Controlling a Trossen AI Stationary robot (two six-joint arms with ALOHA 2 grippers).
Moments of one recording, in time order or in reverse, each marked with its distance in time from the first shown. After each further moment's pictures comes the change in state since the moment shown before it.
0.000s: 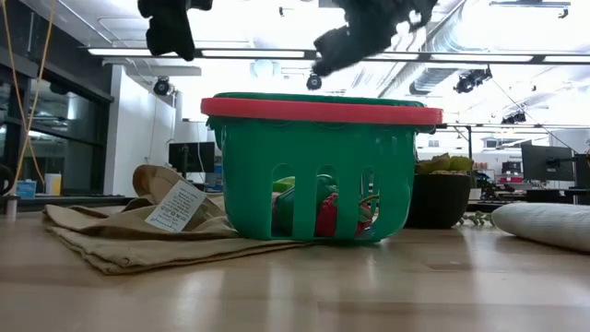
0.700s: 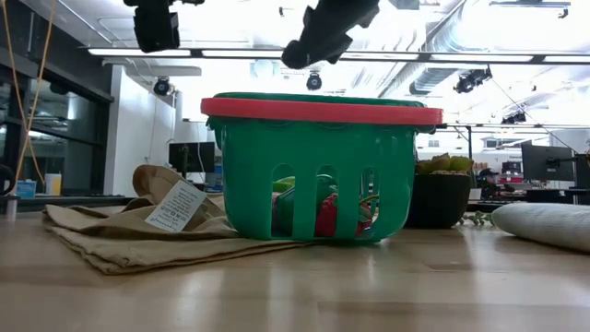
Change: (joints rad) left arm -0.056 0.000 0.000 -0.076 0.132 0.000; right arm 0.280 0.207 0.198 -0.068 0.252 0.516
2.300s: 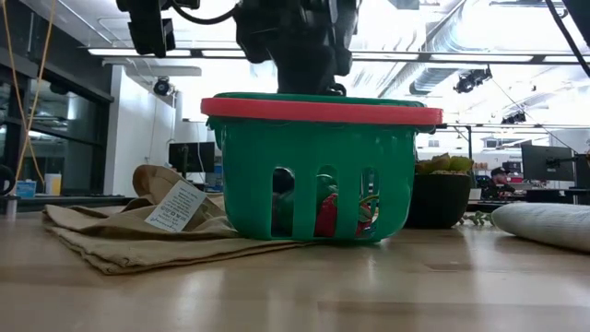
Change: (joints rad) left arm 0.003 0.000 0.000 -0.062 -0.057 0.055; right arm 0.013 0.318 0.271 -0.243 0.038 0.424
